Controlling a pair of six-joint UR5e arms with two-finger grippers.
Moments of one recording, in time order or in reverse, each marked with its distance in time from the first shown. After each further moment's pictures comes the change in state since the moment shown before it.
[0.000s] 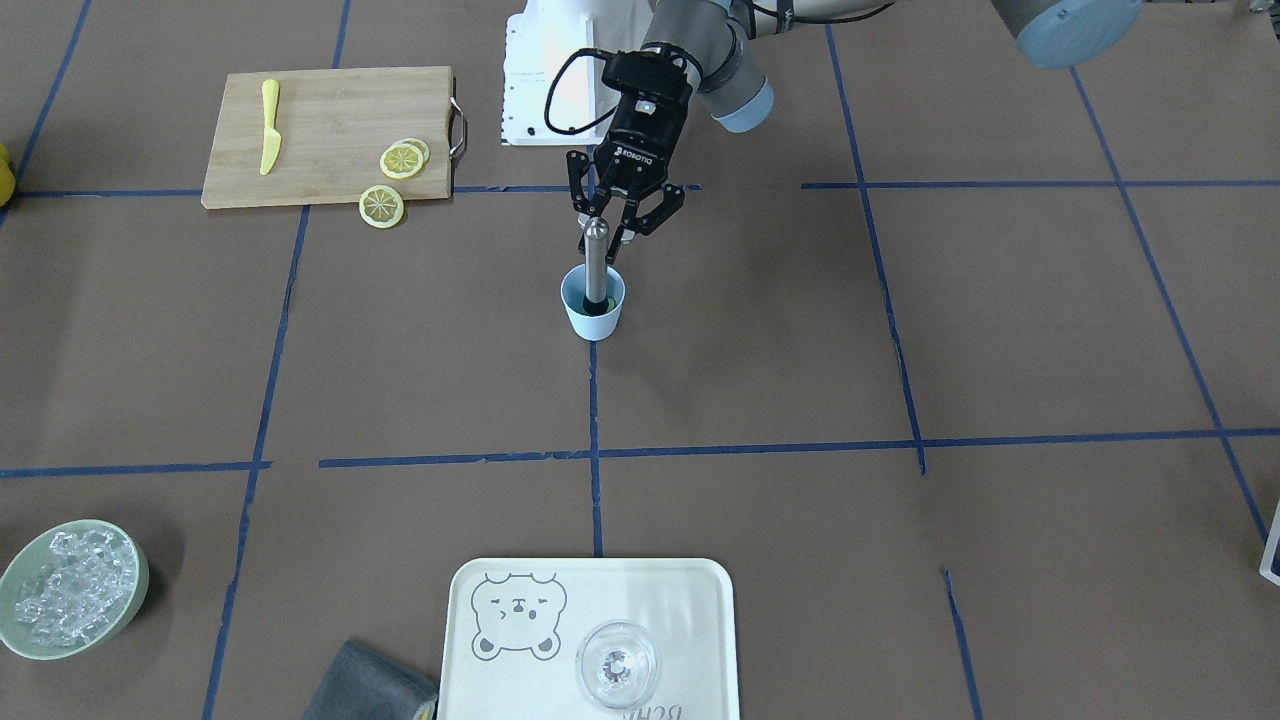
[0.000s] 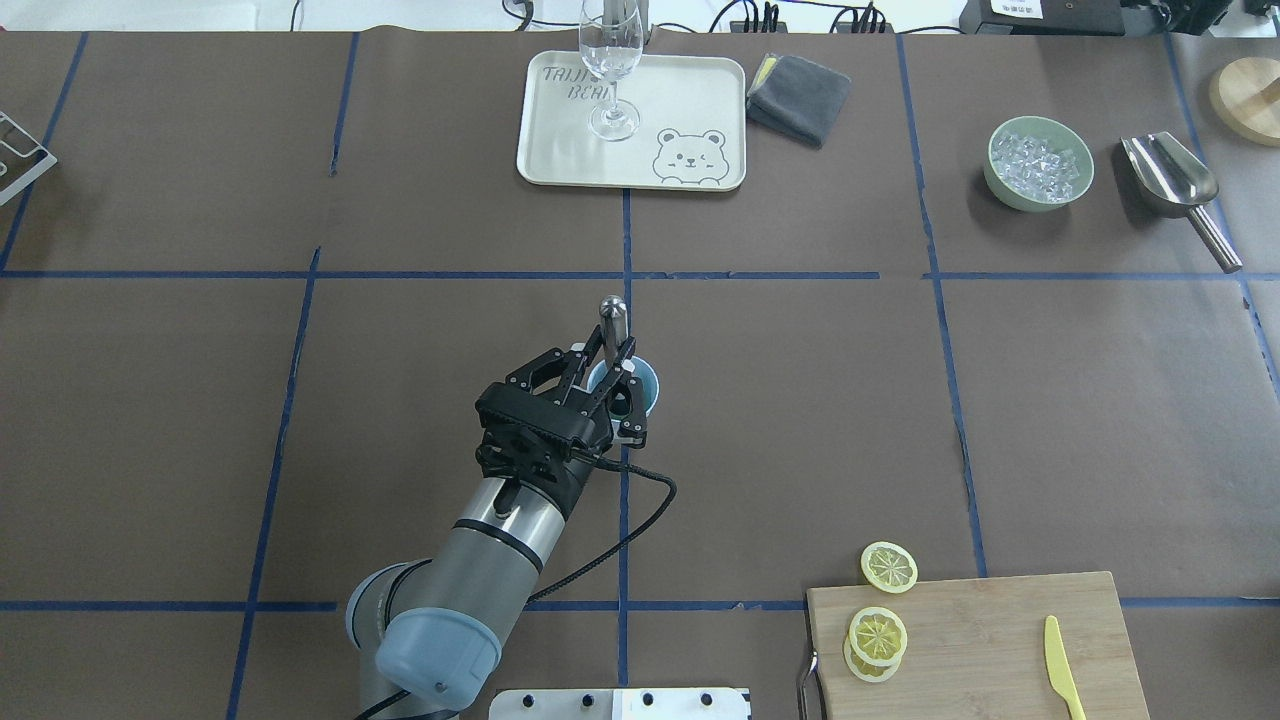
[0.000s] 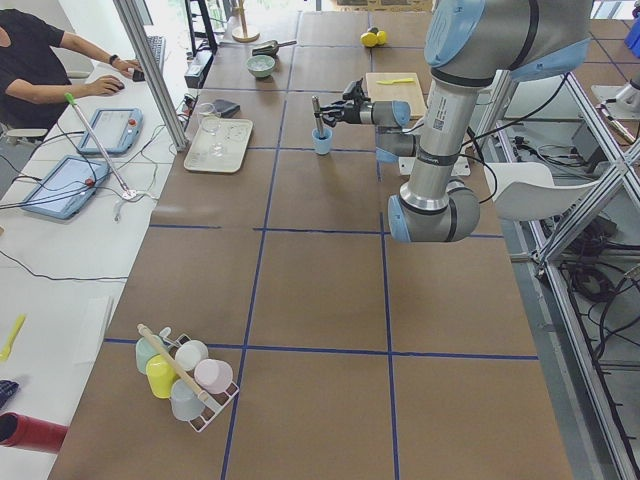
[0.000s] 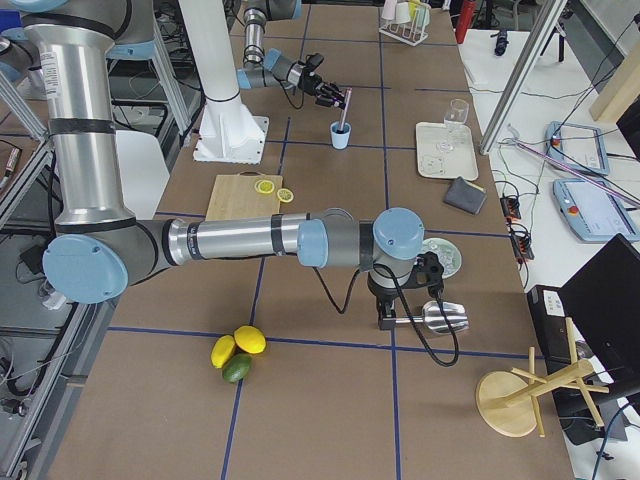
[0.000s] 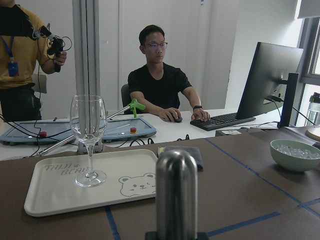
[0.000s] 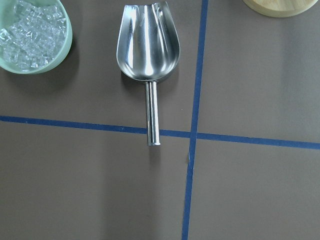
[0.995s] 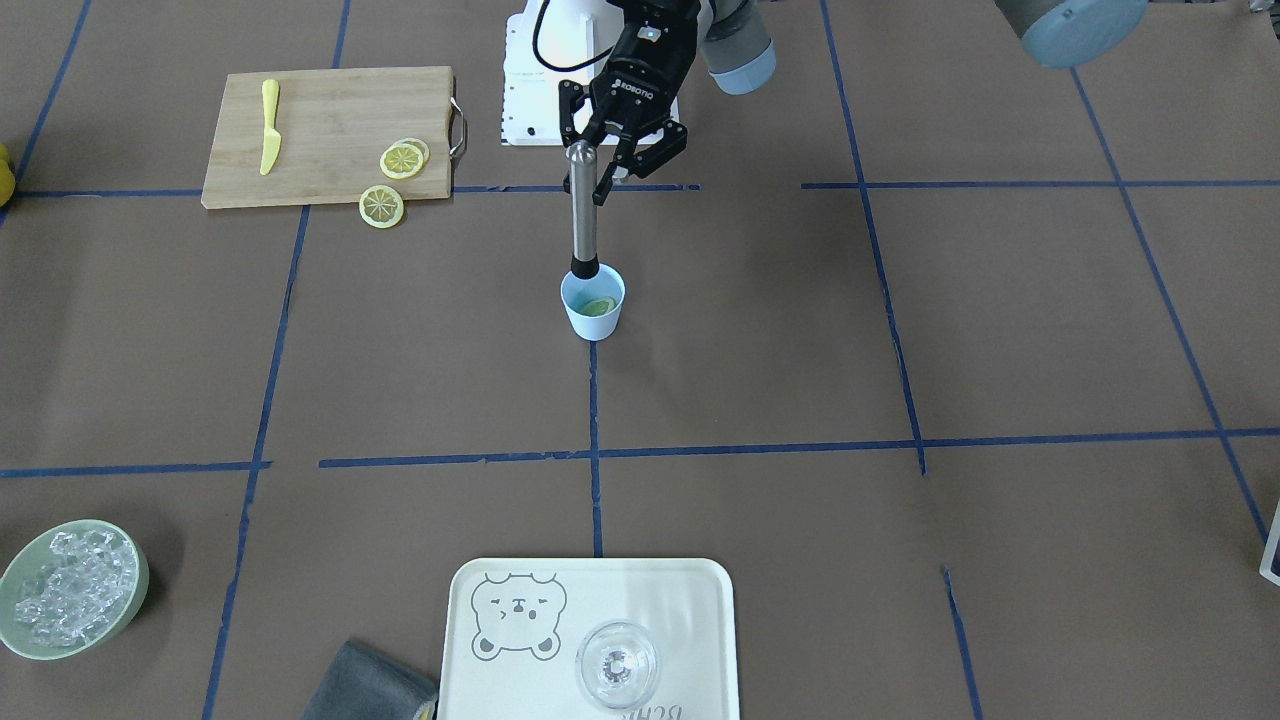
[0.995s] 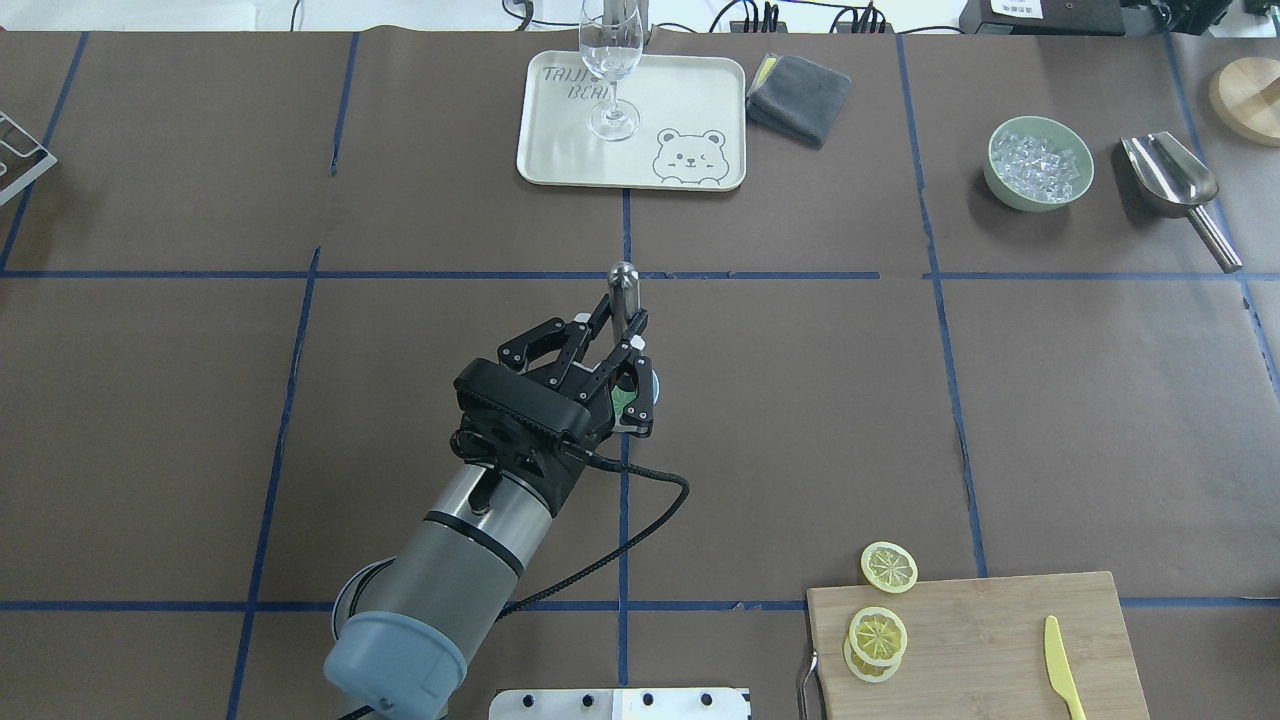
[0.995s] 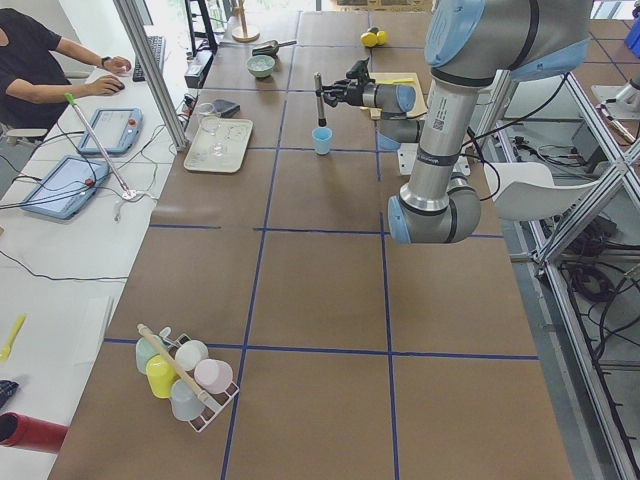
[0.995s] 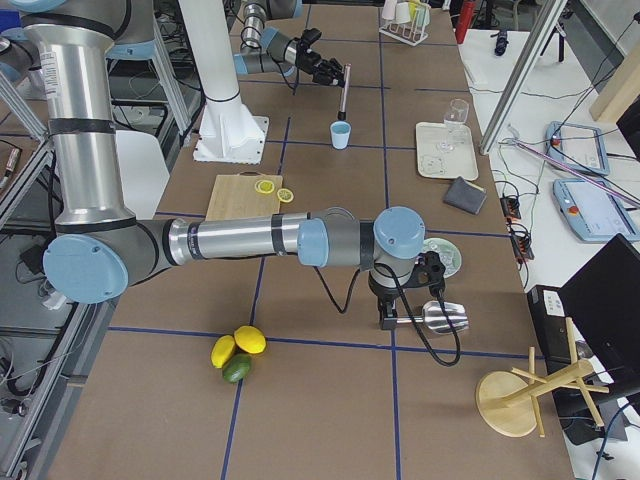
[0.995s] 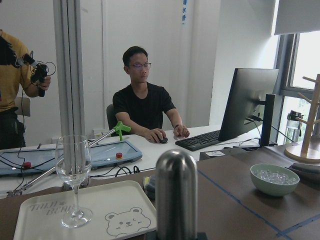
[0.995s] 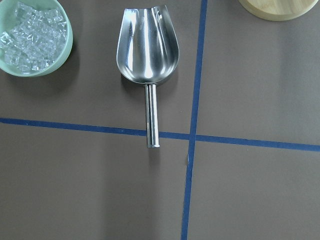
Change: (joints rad) left arm -0.020 0.009 -0.205 -0.002 -0.033 0.200; right arm 0.006 0.002 0.000 0.000 0.000 -0.001
